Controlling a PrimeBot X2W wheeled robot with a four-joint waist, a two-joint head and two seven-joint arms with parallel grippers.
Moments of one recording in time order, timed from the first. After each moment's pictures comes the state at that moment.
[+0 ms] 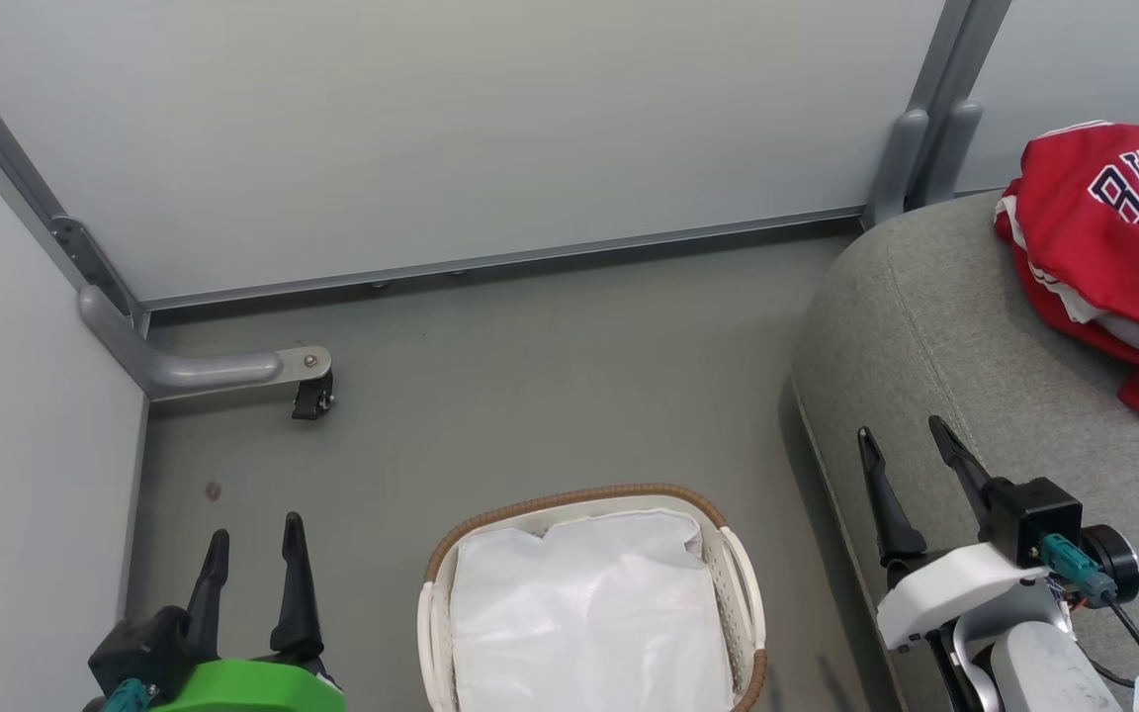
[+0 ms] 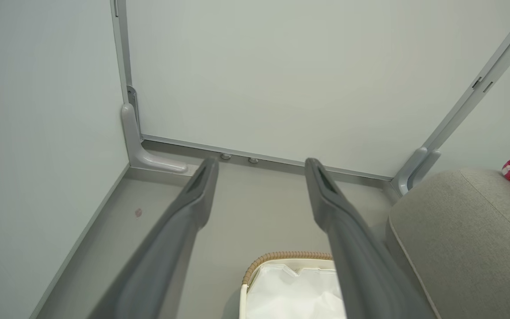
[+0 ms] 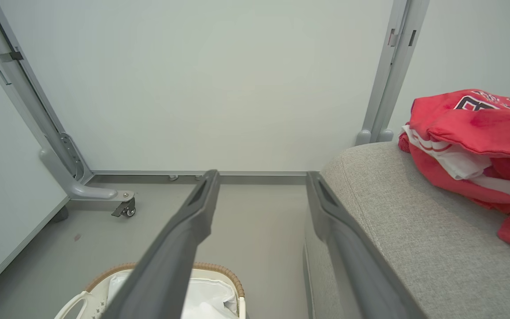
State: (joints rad) left arm 0.02 0.05 -0.04 0.27 -0.37 -0.11 -0.26; right arm -0.15 -0.05 0.02 0.32 0.11 0.13 -0.26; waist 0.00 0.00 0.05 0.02
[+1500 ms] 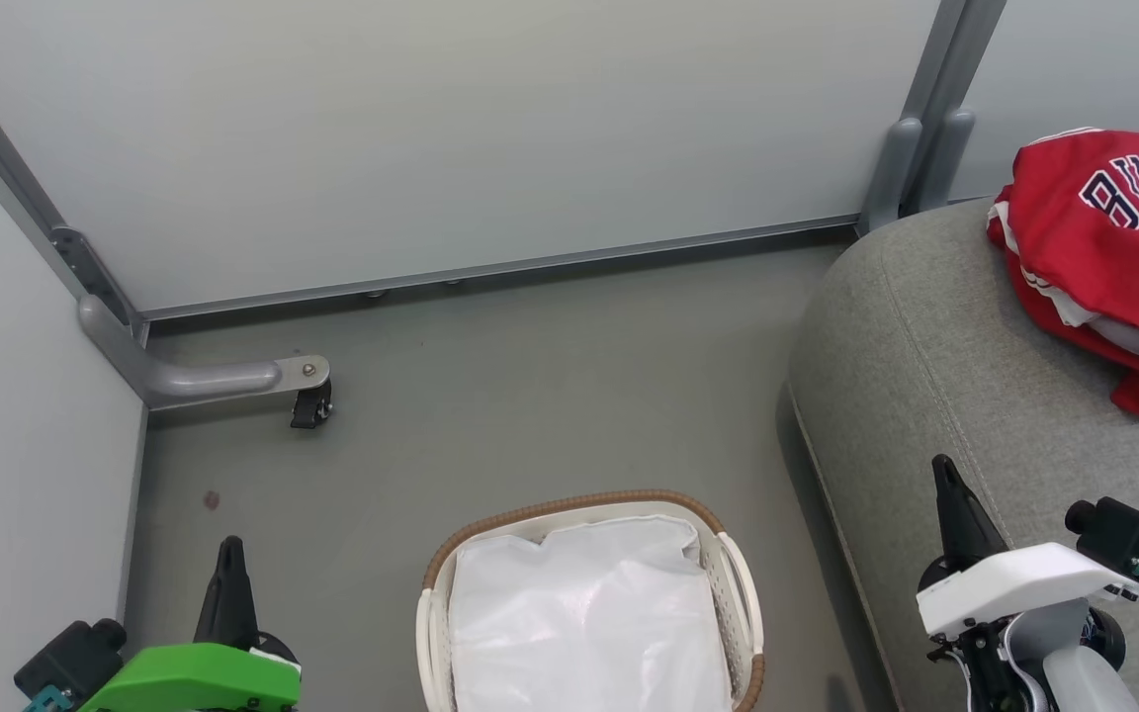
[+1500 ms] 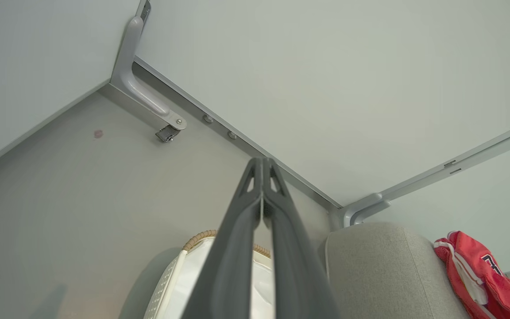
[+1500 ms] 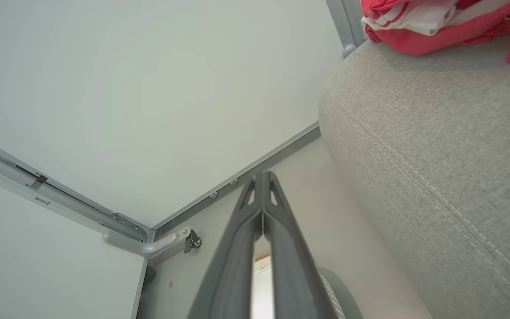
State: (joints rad) left arm 0.00 0.04 0.02 0.29 -0.83 -0.11 -0.12; right arm -0.12 -0.04 -0.03 0.33 0.68 0.13 -0.12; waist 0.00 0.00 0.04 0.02
